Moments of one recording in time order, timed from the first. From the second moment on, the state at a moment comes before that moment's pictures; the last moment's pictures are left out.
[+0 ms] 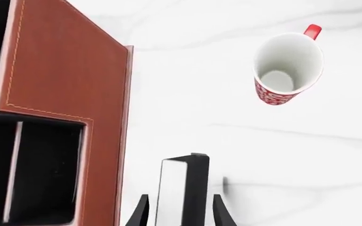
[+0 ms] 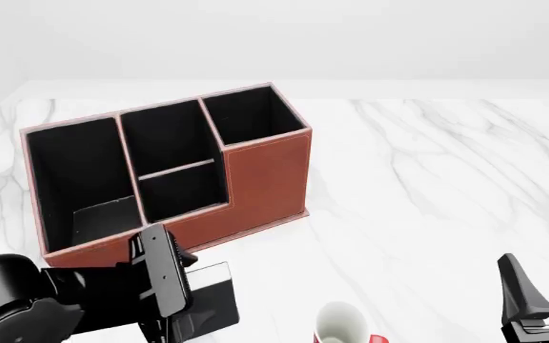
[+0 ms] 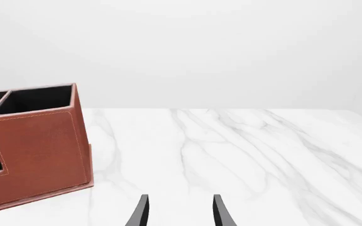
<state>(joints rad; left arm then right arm) -0.78 1.06 -0.56 0.42 0.46 0.01 0.01 -0.02 0.01 0.00</state>
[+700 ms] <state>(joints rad) -0.76 1.18 -0.58 0.39 0.45 0.01 0.01 -0.02 0.01 0.00</state>
